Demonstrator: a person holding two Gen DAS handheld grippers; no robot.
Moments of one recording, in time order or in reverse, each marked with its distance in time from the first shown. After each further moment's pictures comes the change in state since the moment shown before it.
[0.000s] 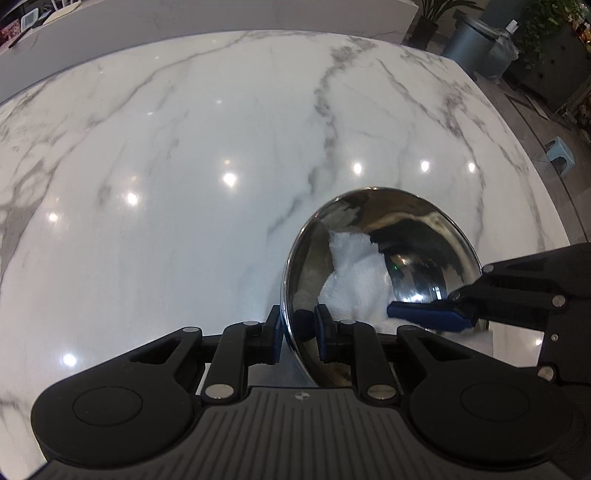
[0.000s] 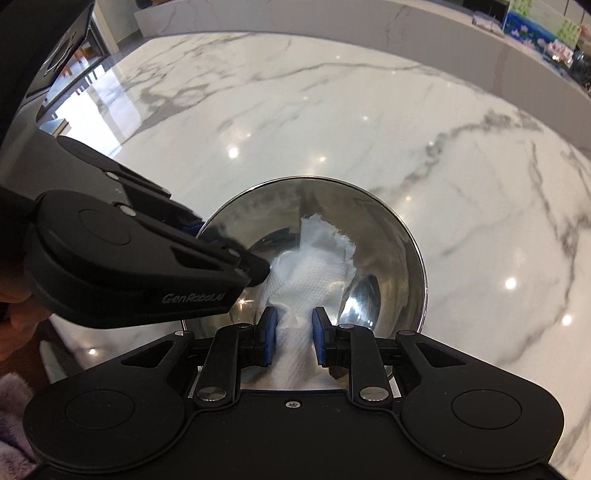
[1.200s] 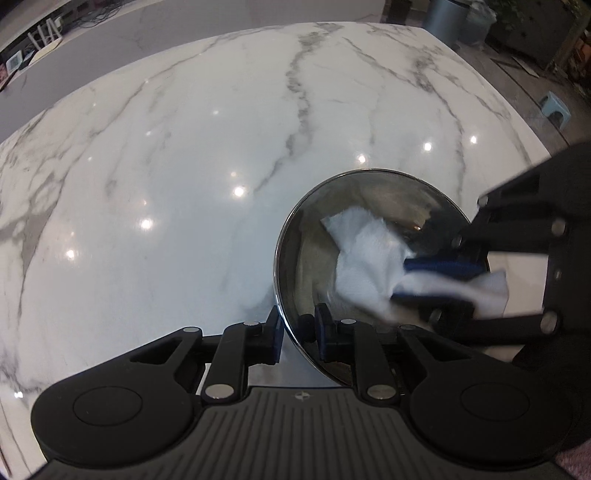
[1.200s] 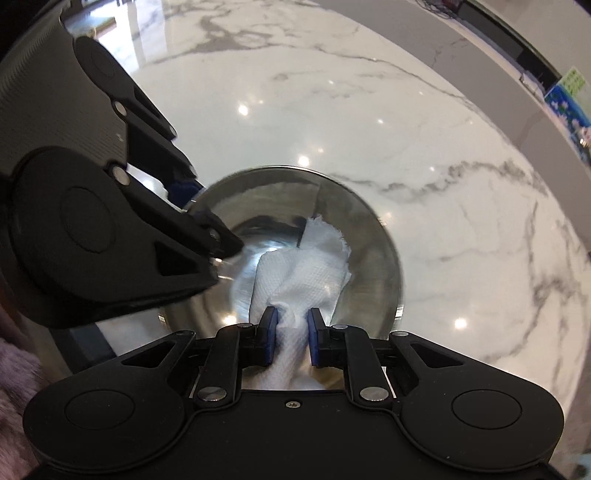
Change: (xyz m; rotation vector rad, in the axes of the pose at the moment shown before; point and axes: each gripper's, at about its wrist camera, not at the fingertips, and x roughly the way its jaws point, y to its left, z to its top) left arm -0.019 -0.020 -0.032 0.178 -0.001 0.091; right arm -0.006 0.031 -0.013 -0.368 0.086 -0.188
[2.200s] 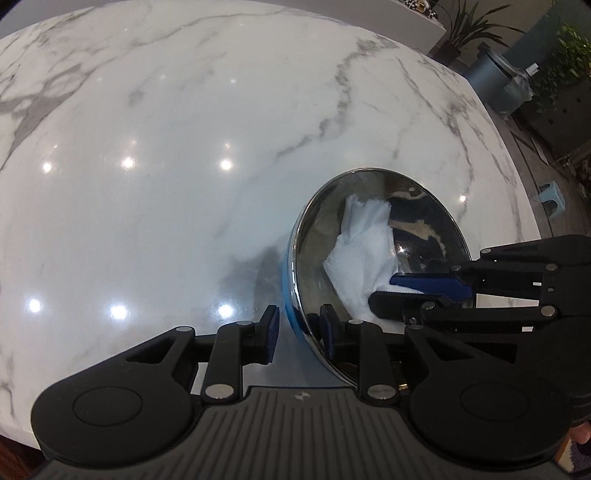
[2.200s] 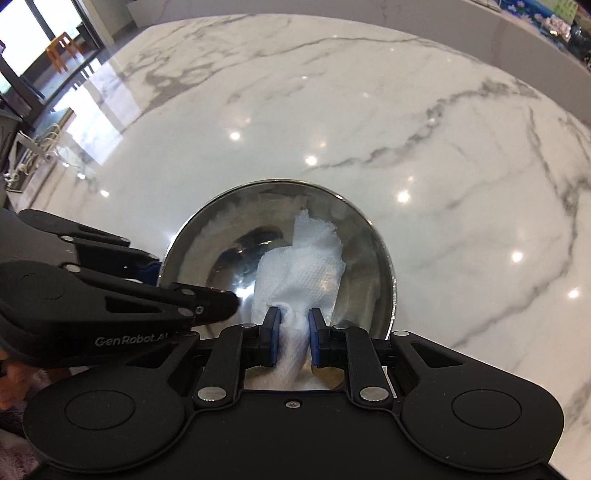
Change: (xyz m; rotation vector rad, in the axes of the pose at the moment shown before) left arm 0.008 0.030 -0.024 -0.334 -0.014 -0.161; right arm 0.006 -0.022 -0.010 0.371 -0.031 0.204
